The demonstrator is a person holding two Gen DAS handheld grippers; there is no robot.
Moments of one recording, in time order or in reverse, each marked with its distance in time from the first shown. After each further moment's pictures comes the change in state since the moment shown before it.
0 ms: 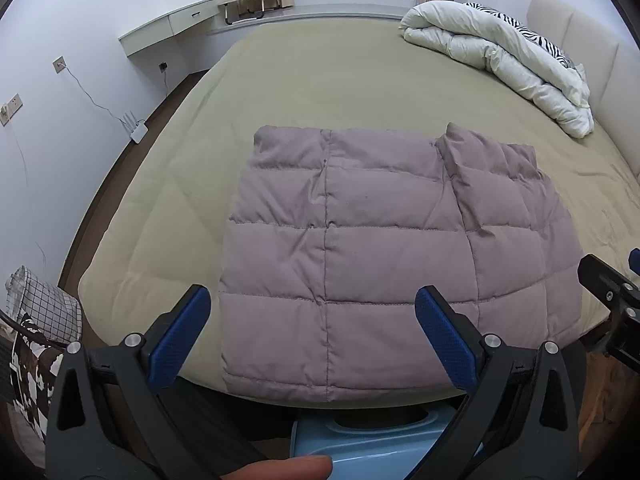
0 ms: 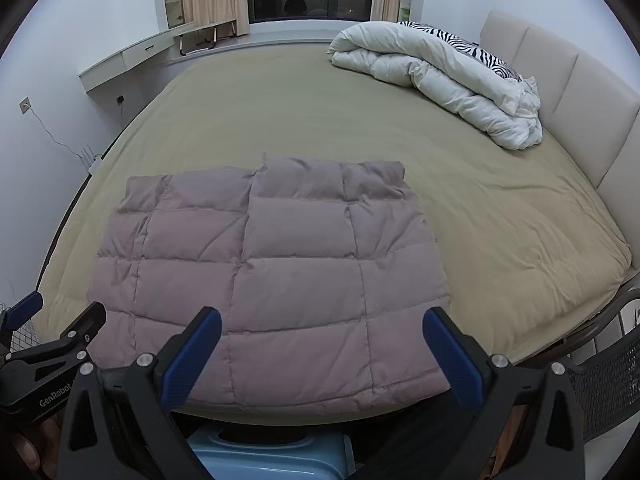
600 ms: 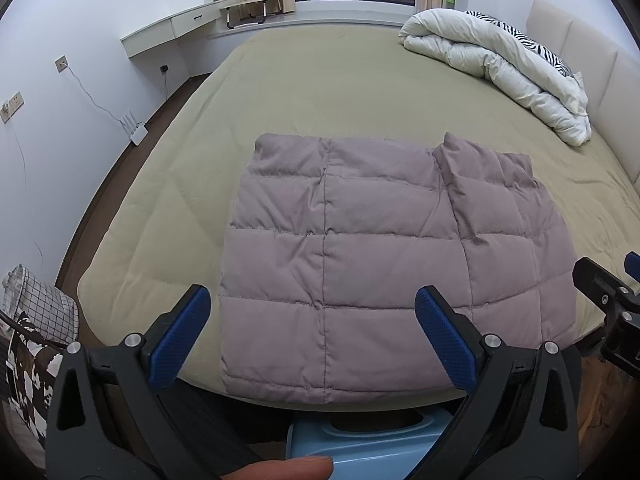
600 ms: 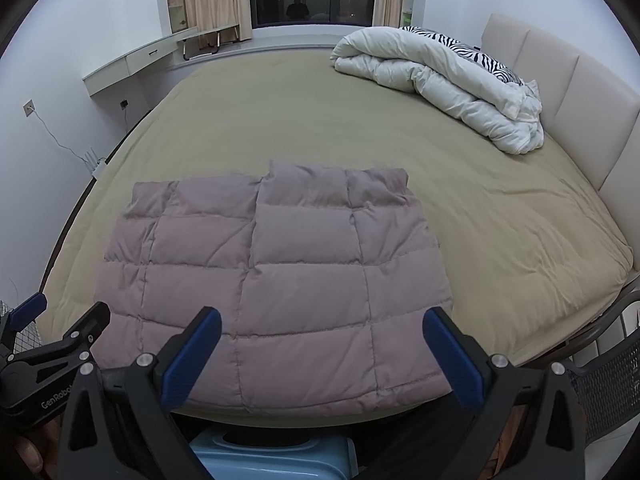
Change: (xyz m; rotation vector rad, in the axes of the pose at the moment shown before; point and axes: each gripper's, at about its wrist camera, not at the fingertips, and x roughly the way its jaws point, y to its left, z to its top) left arm -0.009 0.001 0.000 -0.016 -0.021 -0.007; right arm -0.006 0.003 0.002 0.002 -0.018 0.009
